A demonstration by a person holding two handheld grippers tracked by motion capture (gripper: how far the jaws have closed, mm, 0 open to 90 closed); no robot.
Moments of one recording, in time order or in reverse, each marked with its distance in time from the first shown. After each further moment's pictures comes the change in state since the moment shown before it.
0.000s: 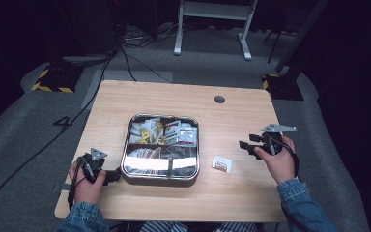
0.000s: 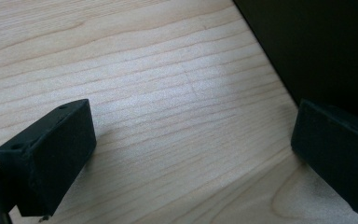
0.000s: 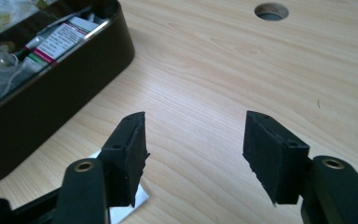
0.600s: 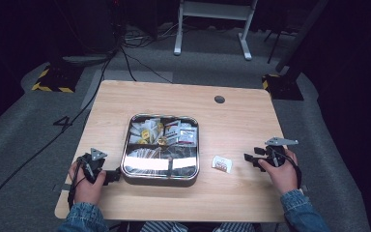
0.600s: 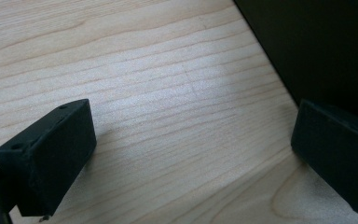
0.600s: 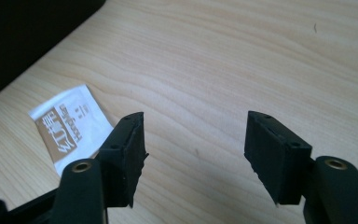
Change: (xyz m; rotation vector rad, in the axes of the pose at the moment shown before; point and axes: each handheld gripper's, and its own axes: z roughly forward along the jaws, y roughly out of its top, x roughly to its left) left arm 0.000 0.000 0.000 0.001 0.001 0.000; right arm -0.016 -0.053 0.007 0.058 -0.020 0.045
